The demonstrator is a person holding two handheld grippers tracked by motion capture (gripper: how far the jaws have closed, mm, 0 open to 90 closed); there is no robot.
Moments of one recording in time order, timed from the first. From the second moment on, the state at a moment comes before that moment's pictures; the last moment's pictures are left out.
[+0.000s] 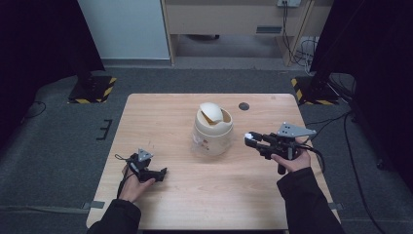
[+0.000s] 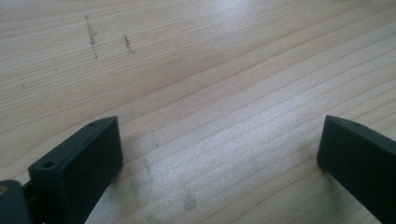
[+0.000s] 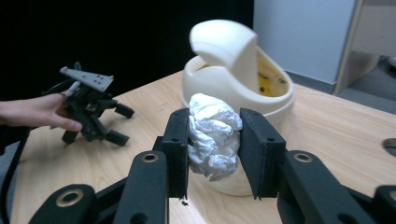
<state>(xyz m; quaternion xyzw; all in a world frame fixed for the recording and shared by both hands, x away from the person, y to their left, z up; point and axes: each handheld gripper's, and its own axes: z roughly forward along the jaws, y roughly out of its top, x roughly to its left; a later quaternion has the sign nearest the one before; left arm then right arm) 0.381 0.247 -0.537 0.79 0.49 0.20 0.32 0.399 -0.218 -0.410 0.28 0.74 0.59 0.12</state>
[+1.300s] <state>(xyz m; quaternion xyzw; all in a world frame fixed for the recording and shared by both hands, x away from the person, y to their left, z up) 0.381 0.247 -0.537 0.78 0.49 0.20 0.32 0.452 -0.224 -0.379 0.32 0.70 0.62 0.16</state>
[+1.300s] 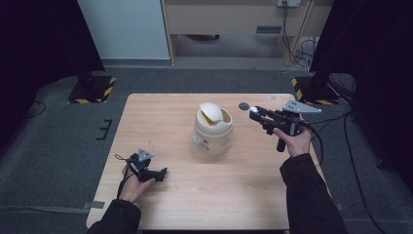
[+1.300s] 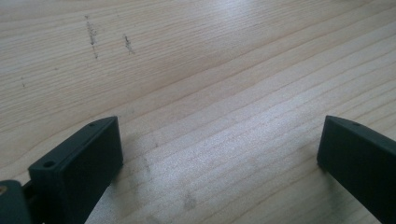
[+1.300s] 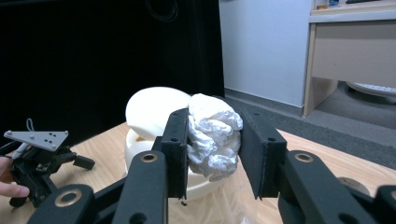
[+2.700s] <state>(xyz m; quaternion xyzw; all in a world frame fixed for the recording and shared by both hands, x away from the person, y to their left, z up) 0.381 0.247 -0.537 0.78 0.49 0.20 0.32 0.504 -0.174 -0.392 0.31 0.71 0.62 0.13</state>
